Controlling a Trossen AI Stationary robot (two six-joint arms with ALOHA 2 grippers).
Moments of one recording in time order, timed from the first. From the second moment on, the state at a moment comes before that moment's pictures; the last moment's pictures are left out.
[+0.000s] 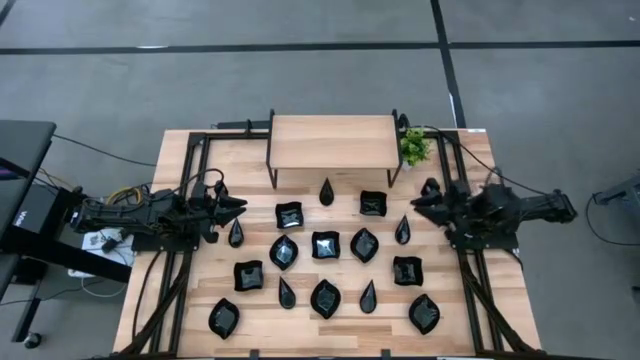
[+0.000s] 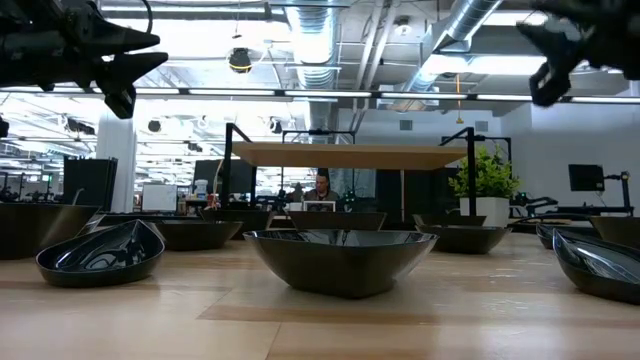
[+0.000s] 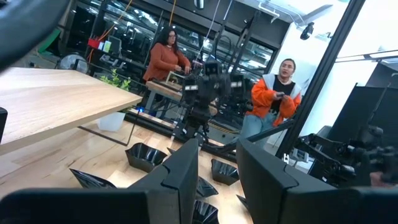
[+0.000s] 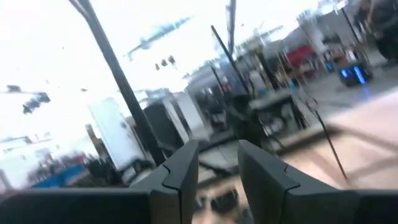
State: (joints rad) left arm -0.08 0.03 0.01 0.21 -0.13 -0.33; right arm 0.12 0.00 0.07 0.27 0.09 0.44
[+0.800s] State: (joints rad) left arm -0.08 0.03 0.01 0.21 -0.13 -0.33; right arm 0.15 0.68 0.91 -1.29 0.07 1.04
